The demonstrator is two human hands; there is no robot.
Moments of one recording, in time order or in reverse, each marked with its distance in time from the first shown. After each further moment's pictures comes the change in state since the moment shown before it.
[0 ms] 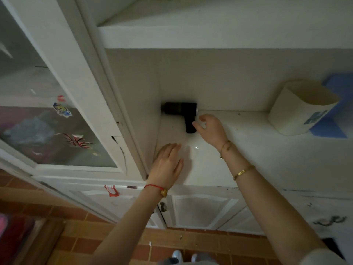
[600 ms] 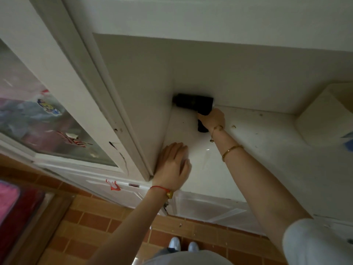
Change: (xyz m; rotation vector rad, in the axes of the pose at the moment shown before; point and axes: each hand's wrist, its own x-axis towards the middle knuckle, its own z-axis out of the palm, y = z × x) left_hand 0.012 -0.024 0.038 -0.005 0.027 -0.100; right_hand 0.078 -0.008 0.055 0.118 -0.048 0.387
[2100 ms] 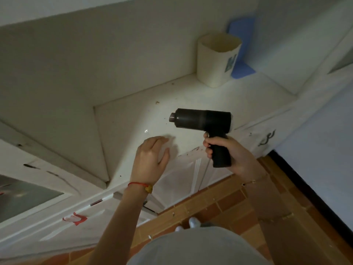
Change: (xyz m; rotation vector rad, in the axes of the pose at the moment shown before) left_hand -0.025 0.072 -0.022 -0.155 -0.264 0.427; right_hand -0.279 0.133 -0.141 1.262 -0.168 0.218
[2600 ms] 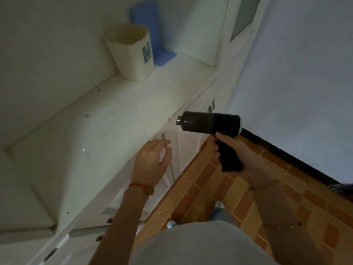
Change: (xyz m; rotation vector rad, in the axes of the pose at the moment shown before) left_hand 0.010 0.096 0.071 -0.147 -0.235 0.317; right_hand -0.130 0.029 -0.083 0.230 0.402 -0.201
